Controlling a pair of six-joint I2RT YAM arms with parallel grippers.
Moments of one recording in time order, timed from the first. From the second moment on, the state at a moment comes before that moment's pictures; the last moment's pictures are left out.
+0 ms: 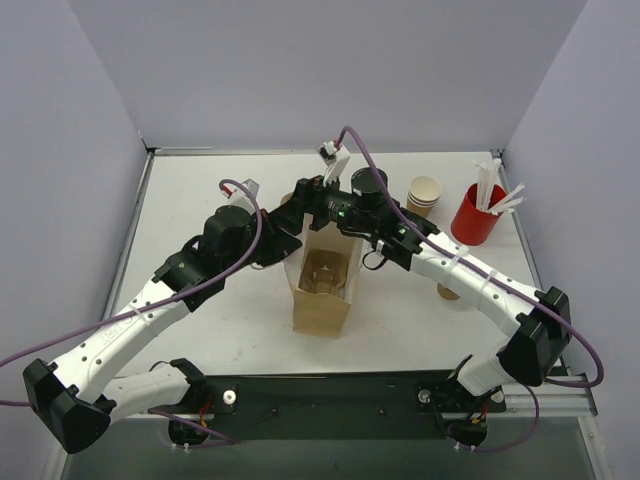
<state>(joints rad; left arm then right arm) -0.71 1.07 1.04 -0.42 -0.03 -0.91 0.80 1.47 1.31 0.03 -0.28 0.50</state>
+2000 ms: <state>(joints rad) -0.73 1.06 1.04 -0.45 -0.08 -0.93 0.63 1.21 1.59 -0.83 0.19 0.60</state>
